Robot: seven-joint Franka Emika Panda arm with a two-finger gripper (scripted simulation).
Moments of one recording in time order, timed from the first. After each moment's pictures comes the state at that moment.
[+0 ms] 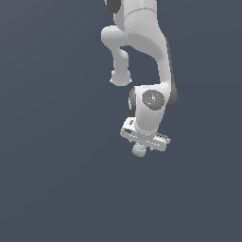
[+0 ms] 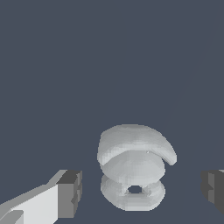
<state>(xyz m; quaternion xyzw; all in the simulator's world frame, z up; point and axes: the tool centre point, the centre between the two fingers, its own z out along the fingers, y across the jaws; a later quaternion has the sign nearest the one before) 0.030 0.094 0.082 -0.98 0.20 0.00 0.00</state>
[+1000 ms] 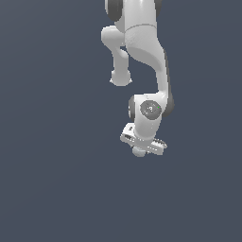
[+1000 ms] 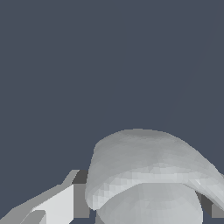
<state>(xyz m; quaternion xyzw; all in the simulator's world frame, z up) 0.030 0.095 0.040 -0.98 0.20 0.00 0.00</state>
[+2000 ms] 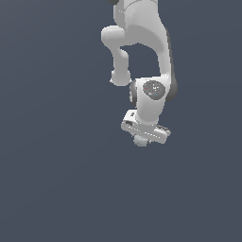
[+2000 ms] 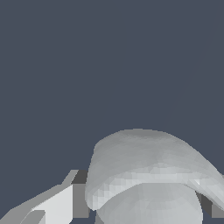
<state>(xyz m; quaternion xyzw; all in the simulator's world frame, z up) 0.001 0.099 0.095 -0.98 0.20 0.00 0.00</state>
